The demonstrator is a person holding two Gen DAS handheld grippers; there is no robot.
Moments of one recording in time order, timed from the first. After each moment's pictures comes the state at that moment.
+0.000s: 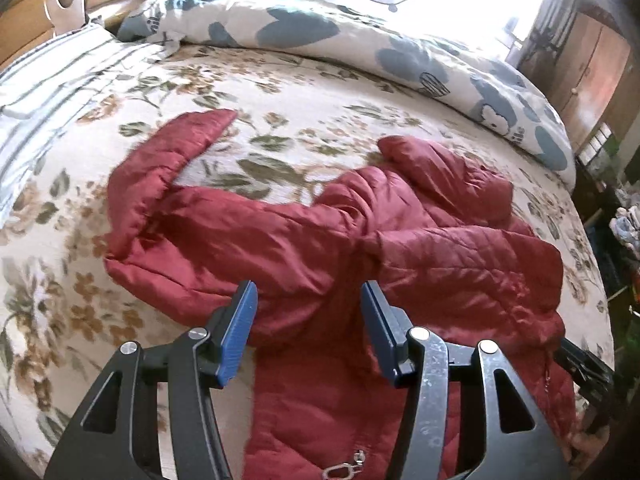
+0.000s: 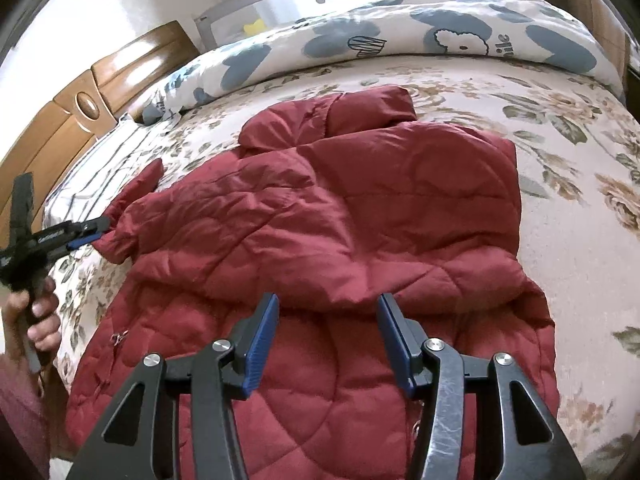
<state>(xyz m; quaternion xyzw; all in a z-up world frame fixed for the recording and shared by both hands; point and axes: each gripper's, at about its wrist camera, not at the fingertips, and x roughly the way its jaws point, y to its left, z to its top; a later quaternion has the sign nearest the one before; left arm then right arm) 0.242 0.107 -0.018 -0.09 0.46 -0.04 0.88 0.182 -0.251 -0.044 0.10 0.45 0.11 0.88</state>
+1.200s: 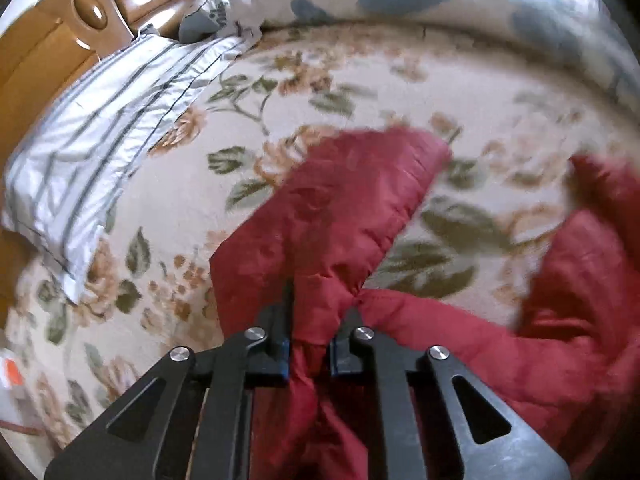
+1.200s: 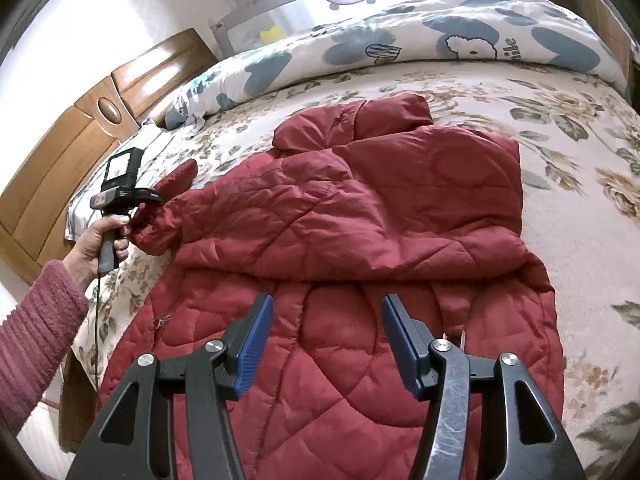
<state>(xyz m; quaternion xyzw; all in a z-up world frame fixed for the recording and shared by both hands) 0.371 0.189 -0.063 0.02 0.51 0.13 0.85 0.145 -0.244 -0.021 0.12 0.44 0.14 0.88</state>
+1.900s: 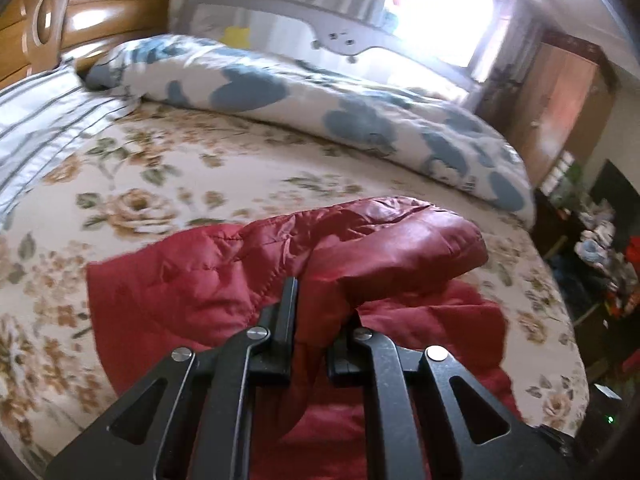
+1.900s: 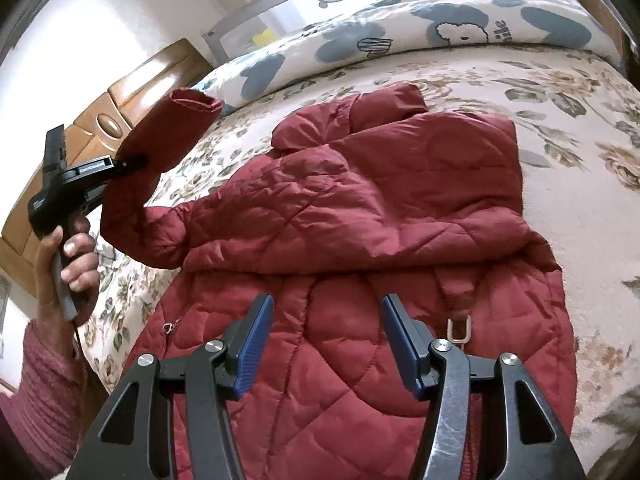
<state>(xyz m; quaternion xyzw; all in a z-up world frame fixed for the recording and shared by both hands) 0.271 0.055 0.046 -0.12 0.37 -0.11 0.91 0.140 -0.255 -0.026 0.16 0.45 0.14 0.87</state>
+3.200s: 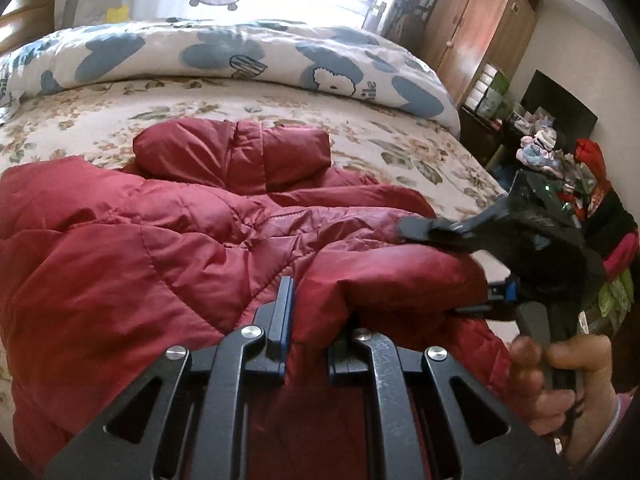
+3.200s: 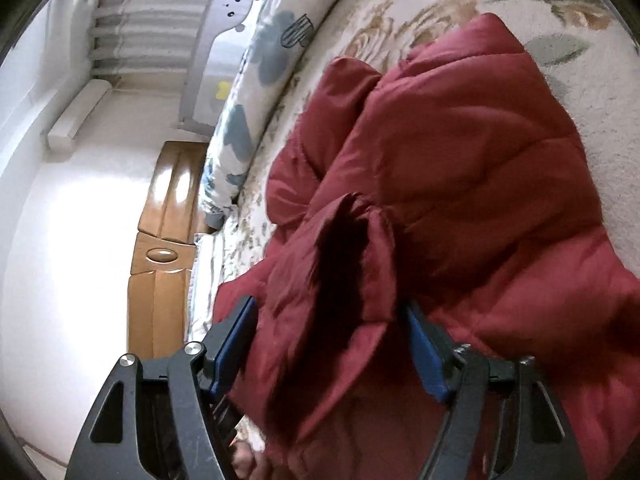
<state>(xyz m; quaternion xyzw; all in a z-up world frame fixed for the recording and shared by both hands) 0.236 -0.100 -0.034 -0.05 0.41 -0.26 0.87 0.256 -0.334 -0.096 0.48 0.45 0.18 0.73</state>
